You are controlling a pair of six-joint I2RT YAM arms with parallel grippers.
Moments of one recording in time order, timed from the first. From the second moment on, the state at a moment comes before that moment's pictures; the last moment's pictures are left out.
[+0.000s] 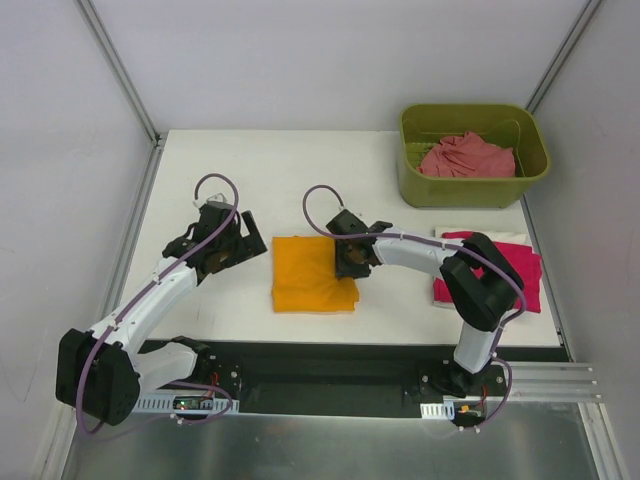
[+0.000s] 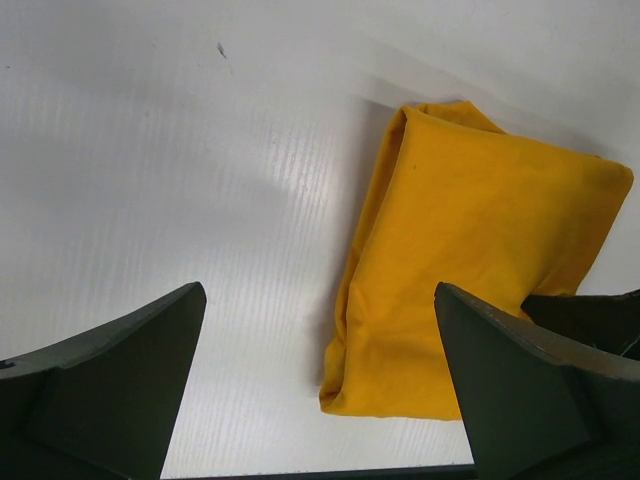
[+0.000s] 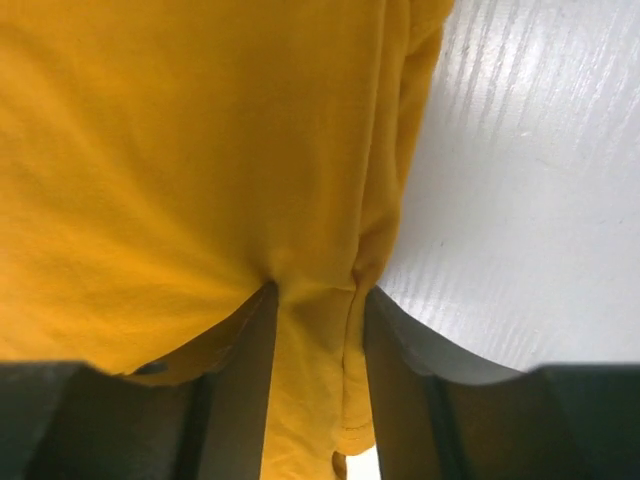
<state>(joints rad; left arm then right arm) -0.35 1.10 0.77 -0.55 -0.09 -0.69 0.81 1.80 1.13 -0.54 0.12 0.71</state>
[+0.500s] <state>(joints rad) -0.33 1.11 0.73 -0.55 -0.08 -0.69 0.87 1.82 1.13 -0.43 0.15 0.69</state>
